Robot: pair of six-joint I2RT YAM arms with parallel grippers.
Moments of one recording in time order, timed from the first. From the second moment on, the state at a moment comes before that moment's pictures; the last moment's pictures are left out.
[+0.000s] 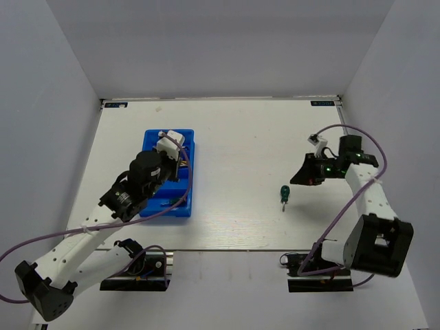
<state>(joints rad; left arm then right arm) -0.67 0.86 0.86 -0.31 -0.25 -0.01 -0.18 1.24 0.92 -0.87 -0.95 -0.32</state>
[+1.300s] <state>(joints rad) -0.66 0.58 0.64 -0.27 -0.28 -0.05 0.32 1.55 0.85 -0.58 -0.01 0.08</state>
